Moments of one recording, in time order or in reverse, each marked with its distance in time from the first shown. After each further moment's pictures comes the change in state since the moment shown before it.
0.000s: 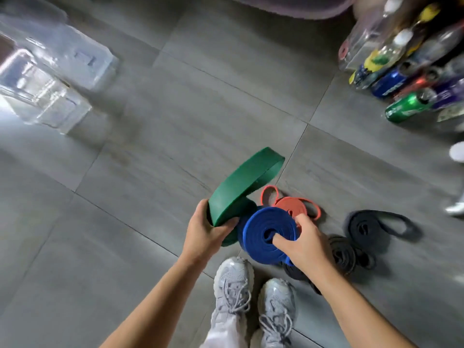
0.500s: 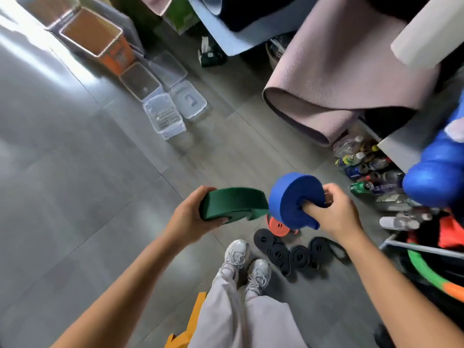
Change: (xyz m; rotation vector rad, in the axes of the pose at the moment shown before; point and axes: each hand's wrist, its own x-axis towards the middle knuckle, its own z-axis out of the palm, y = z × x) left_hand -0.271 0.232 -0.270 0.084 0.089 0.294; right_hand -0.263 -0.276 -0.243 0.000 -0.007 -0.307
